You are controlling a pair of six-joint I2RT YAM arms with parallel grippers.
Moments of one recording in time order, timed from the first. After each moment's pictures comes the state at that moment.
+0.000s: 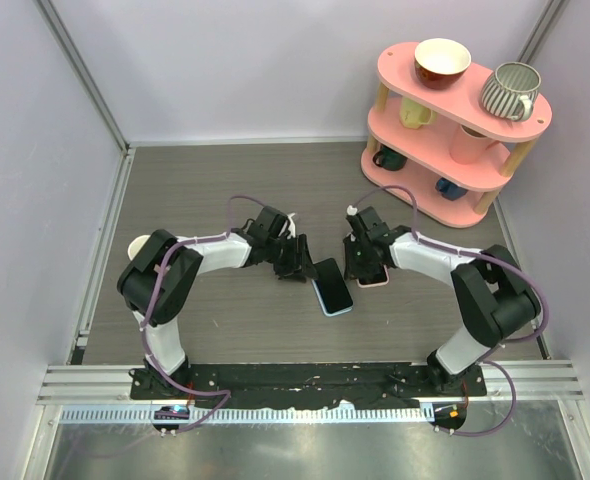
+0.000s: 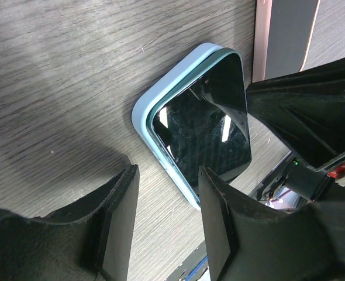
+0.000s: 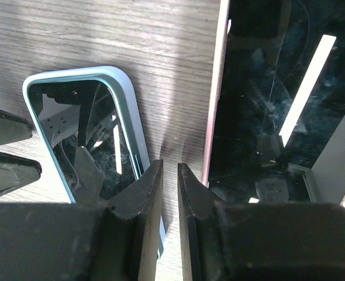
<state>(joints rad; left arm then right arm) -0.63 1.84 1.00 -0.09 0.49 -0.74 0.52 1.59 0.88 -0.39 -0.07 0.42</state>
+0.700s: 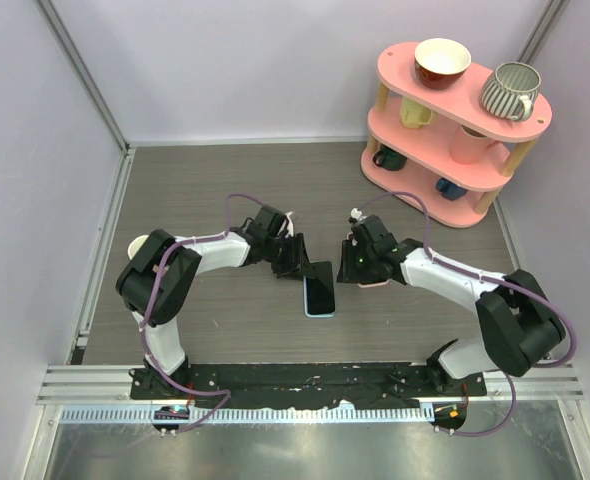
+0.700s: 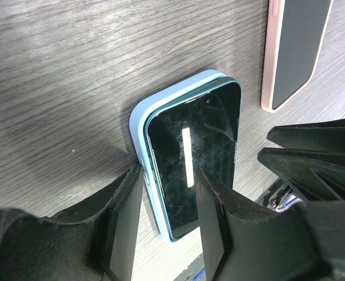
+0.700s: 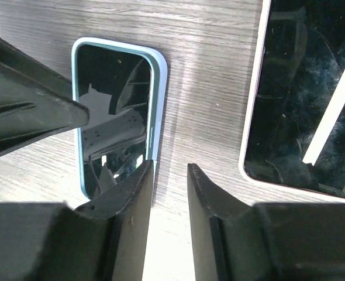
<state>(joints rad) -0.63 1.83 1.00 -0.11 0.45 -0.73 0.60 1.45 0.79 -0.34 -0.06 0.53</state>
